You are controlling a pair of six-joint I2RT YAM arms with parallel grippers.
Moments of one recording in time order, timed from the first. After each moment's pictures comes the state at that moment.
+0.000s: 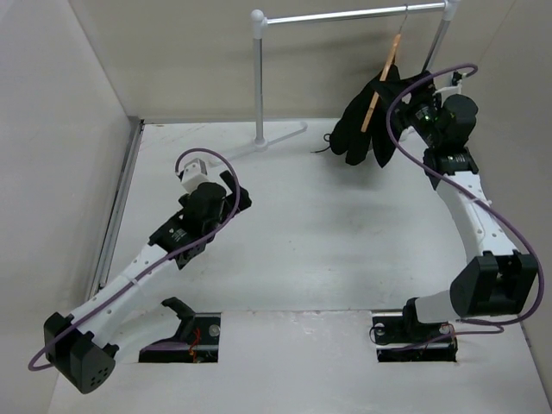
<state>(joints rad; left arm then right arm) -0.63 0.95 0.82 -0.42 -0.47 -0.86 0.03 1.43 1.34 0.19 -0.36 1.07</state>
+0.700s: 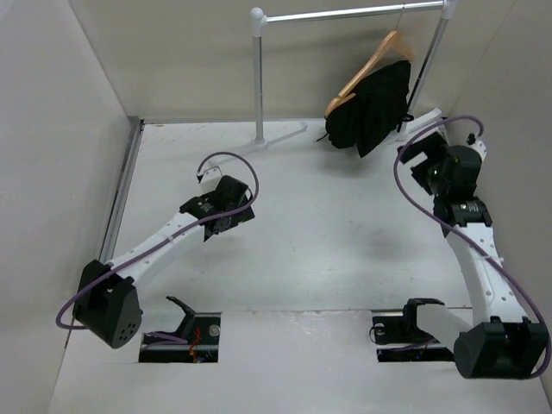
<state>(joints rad) -0.58 1.24 0.92 -0.63 -0.44 -0.85 -0.04 1.07 1.03 -0.23 0.01 0.81</state>
